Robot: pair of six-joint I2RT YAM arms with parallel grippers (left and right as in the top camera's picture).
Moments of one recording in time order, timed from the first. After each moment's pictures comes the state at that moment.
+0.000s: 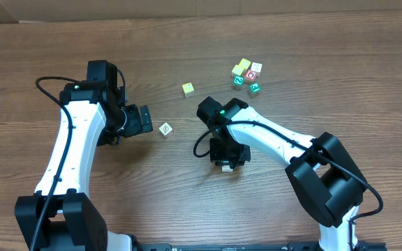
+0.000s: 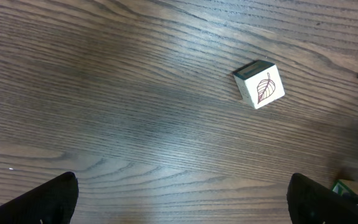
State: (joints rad) left arm 0.04 1.62 1.31 -1.15 0.07 -0.24; right arm 0.74 2.03 1.43 -1.08 -0.15 0.70
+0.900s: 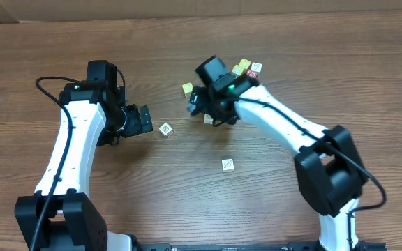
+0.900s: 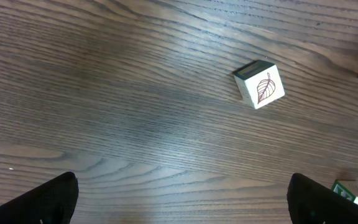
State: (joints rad) left arm 0.04 1.62 1.31 -1.15 0.07 -0.24; right arm 0.65 2.08 1.63 -0.72 -0.07 0.90
